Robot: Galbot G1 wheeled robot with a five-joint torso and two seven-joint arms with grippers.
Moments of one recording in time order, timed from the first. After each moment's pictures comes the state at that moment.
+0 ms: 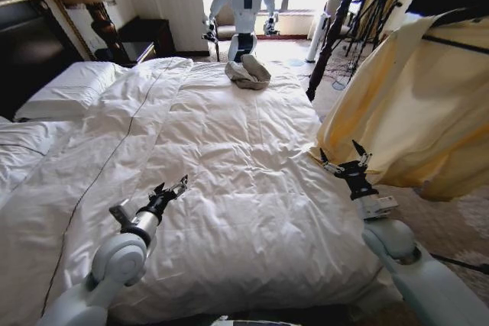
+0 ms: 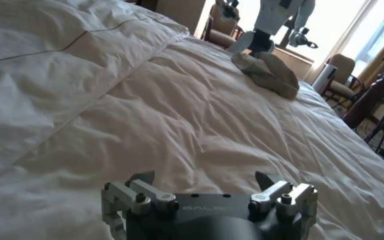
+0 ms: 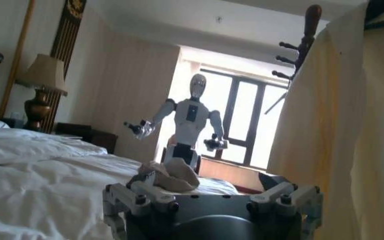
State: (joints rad) left arm 1.49 -0.90 -0.58 -2.30 -1.09 0.23 -0.53; right arm 1.99 -0.89 -2.73 1.91 0.36 0.21 0.19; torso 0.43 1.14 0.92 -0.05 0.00
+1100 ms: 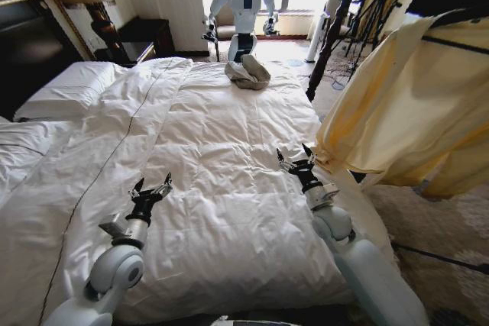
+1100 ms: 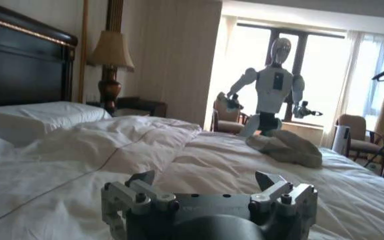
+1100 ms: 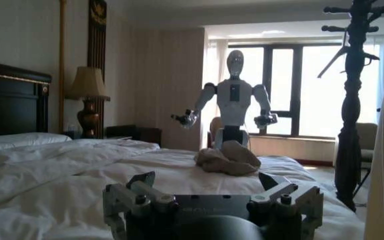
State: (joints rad) left arm 1.57 -1.02 -0.71 -2.23 -0.65 -0.09 -0.34; right arm 2.13 -1.03 -2.92 1.94 0.40 0.03 0.14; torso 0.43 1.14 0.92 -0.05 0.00
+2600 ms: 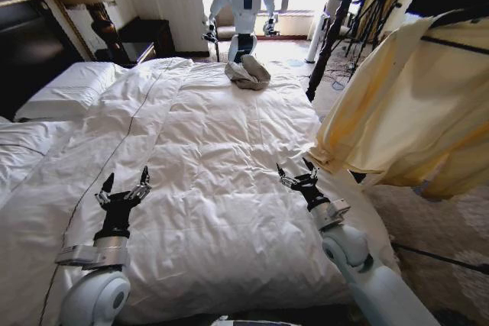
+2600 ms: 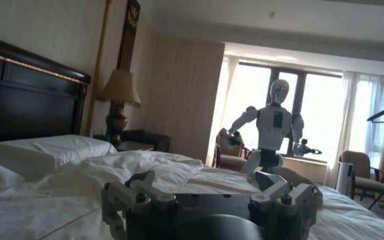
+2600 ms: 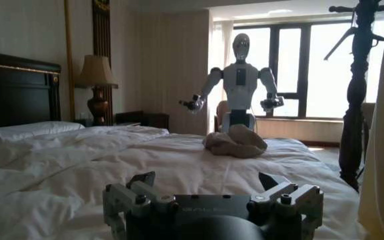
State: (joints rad) left arm 1.71 -1.23 -0.82 -2.37 -0.57 -0.15 -0.21; right arm 1.95 -1.01 -2.85 2.09 0.42 -0.04 0.13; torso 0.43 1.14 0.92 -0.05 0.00
